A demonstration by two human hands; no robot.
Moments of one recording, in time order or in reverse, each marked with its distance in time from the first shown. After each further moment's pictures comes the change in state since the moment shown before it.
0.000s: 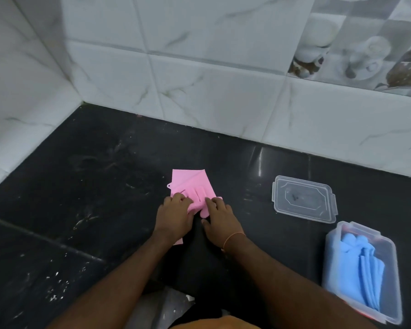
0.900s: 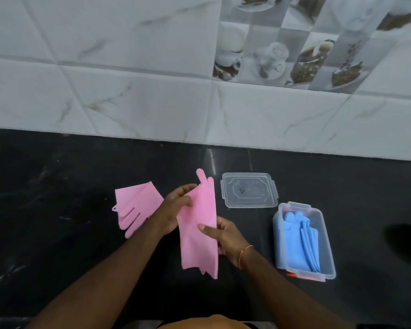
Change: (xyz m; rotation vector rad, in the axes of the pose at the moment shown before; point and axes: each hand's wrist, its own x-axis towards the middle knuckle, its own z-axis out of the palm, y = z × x) left_hand 0.068 0.109 -0.010 -1.510 -0.472 -0.208; right_hand -0.081 0.071 -0.049 1.319 0.056 0.441
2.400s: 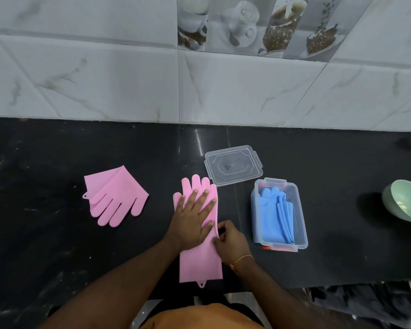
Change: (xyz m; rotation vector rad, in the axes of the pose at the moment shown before) left_hand 0.001 -0.127 0.087 1.703 -0.171 0.599; right_hand -0.043 0.072 -0.070 -0.715 0.396 0.061
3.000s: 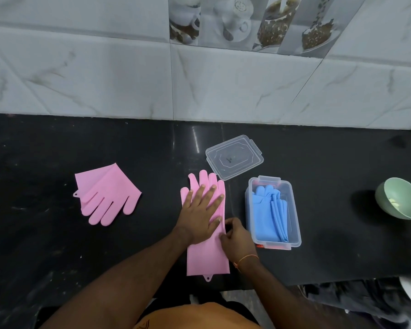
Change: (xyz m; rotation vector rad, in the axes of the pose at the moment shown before) left_hand 0.031 0.032 0.002 0.042 -0.051 0.030; right_hand -0.004 0.013 -0.026 -0.037 0.081 0.077
